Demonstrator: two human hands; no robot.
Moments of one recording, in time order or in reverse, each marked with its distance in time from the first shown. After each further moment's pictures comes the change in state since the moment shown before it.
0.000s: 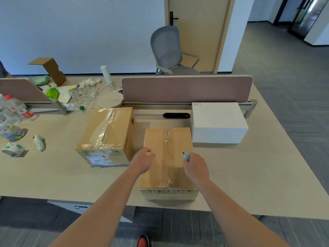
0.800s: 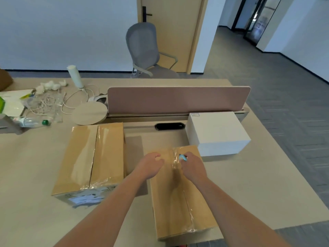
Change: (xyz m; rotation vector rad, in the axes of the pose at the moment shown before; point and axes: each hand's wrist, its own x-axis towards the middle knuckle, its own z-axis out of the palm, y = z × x) left_hand 0.158 -0.002 -0.043 0.104 -0.313 0.252; right_hand 0.113 -0.087 0.043 0.098 0.046 0.220
